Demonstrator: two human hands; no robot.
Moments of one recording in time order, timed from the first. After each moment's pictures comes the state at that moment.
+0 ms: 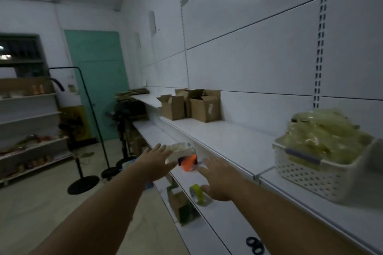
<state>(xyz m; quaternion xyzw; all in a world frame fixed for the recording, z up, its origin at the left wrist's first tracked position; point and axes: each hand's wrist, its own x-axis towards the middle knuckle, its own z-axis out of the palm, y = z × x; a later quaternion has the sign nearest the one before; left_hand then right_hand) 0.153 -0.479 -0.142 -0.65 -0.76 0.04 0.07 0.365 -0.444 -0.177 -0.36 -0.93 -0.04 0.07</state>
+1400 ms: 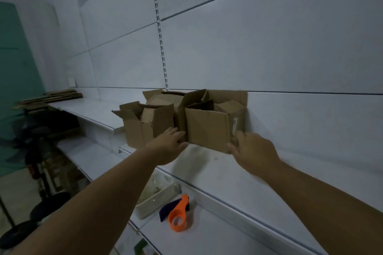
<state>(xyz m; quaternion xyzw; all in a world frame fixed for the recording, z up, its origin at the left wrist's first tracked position) -0.093 0.000 -0.129 -0.80 -0.59 -0.10 -0.01 0.150 -0.034 -0.159 -0.63 -0.73 -0.16 0.22</state>
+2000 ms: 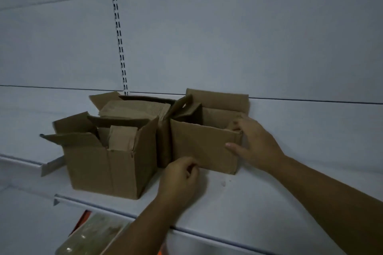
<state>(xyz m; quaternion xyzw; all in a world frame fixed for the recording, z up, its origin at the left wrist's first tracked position) -0.087 0.097 -0.200 -0.79 -0.36 -0.45 -0.18 0.131 0.047 -0.135 -0.61 -0.69 -0.15 0.35</state>
